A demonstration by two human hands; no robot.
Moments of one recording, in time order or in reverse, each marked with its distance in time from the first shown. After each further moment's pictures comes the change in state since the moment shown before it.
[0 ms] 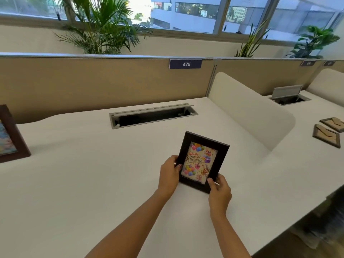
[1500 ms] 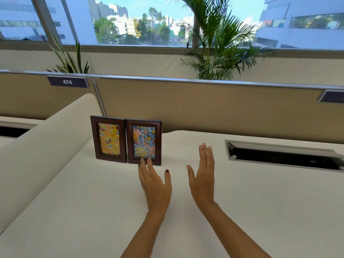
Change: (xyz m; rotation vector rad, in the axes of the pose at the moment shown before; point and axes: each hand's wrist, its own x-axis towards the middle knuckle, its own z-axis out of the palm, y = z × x) left_hand -0.007 -0.142 -0.353 0.455 0.886 -0.358; right_hand -0.189 -0.156 0.363 -0.110 -0.563 -0.889
